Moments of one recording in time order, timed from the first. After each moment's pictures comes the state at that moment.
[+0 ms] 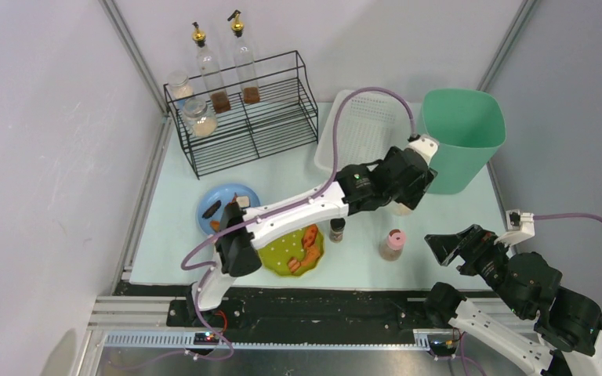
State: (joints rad) left arm -1.20 2.15 2.20 -0.66 -0.36 -0.30; right arm 0.89 0.17 1.00 -1.17 0.49 0.86
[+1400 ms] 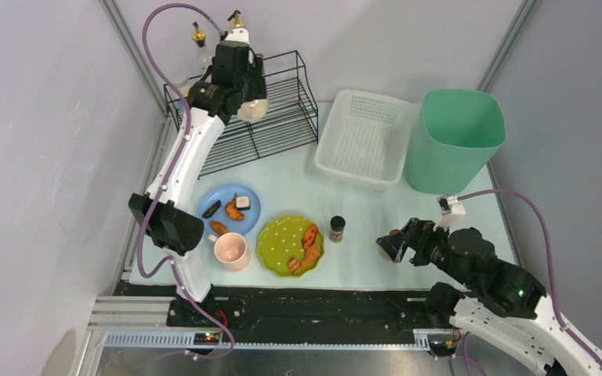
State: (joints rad) left arm -0.38 1.83 2.13 -0.77 -0.37 -0.20; right arm 0.89 0.32 0.75 -0.84 0.24 0.79
